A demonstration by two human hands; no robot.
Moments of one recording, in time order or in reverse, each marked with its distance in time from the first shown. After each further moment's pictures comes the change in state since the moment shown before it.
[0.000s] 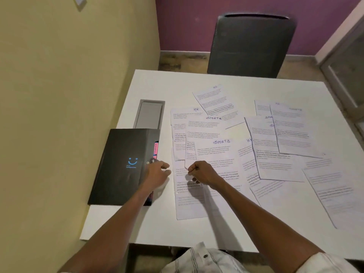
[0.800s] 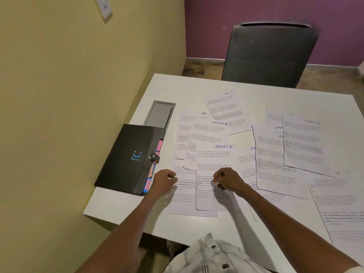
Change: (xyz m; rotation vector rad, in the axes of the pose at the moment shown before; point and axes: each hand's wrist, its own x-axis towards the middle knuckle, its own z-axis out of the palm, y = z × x) left_hand -0.056 0.032 0.049 -0.092 0.063 -0.149; right_hand -0.008 0.079 -0.099 -0.042 -0.044 -0.004
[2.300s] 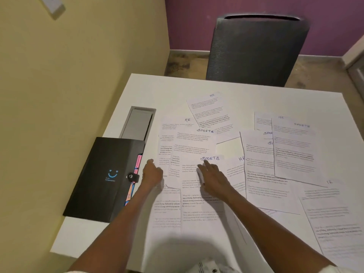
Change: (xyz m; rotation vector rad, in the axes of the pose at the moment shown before) left_hand 0.109 0.064 0.009 -0.104 0.043 -0.222; right_hand 0.074 -0.016 -0.017 -0.722 0.059 -0.295
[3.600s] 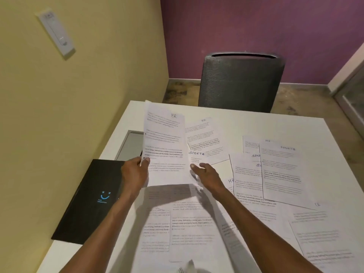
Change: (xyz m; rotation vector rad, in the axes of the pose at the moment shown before) left_hand -0.068 0.091 -0.062 -0.155 0.348 0.360; right_hand 0.006 -0.006 -0.093 0.960 0.160 0.234
